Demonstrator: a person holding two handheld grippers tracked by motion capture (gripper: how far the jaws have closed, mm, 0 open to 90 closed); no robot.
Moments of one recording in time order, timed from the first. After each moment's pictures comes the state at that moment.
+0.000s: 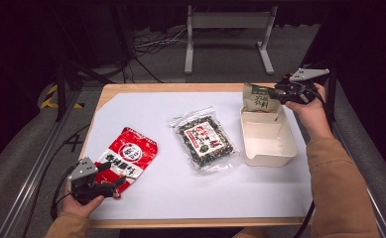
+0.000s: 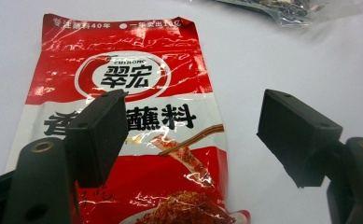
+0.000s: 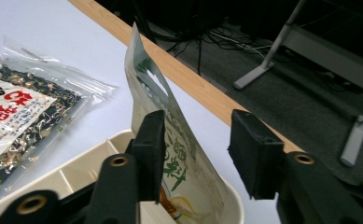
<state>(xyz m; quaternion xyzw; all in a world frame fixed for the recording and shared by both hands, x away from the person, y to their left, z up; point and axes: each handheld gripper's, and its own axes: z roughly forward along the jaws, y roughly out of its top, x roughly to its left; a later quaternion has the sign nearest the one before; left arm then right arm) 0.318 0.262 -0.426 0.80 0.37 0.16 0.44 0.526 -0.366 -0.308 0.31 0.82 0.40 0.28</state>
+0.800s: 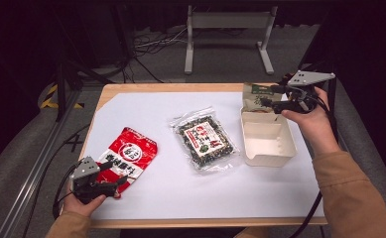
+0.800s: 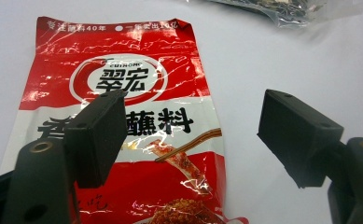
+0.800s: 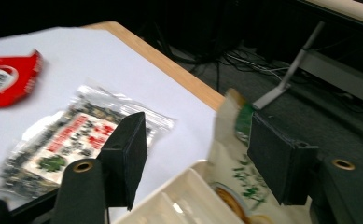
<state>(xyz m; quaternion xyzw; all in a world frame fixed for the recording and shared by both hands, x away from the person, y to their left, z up) 0.319 0.259 -0.425 0.80 0.37 0.16 0.44 0.455 -0.317 -0.268 0.29 0.81 0.44 0.27</state>
